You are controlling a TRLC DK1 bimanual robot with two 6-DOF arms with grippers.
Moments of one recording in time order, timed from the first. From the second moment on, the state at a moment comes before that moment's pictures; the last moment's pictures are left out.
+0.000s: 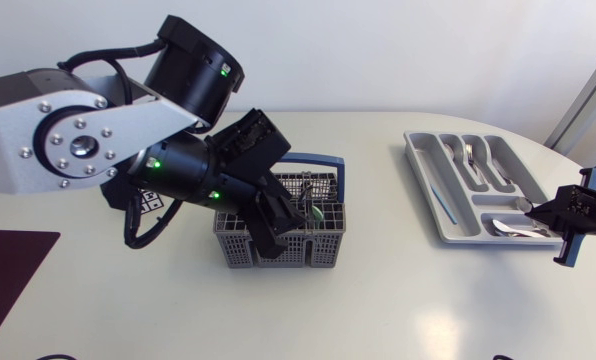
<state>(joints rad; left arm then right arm) -0.72 1.44 1.13 -0.54 0.24 0.33 -0.68 1.67 0.89 -0.24 -0.56 -1.71</state>
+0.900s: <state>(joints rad) -0.86 1.55 1.17 -0.51 -0.04 0.75 -0.63 1.66 0.74 0.00 -0.39 -1.75</state>
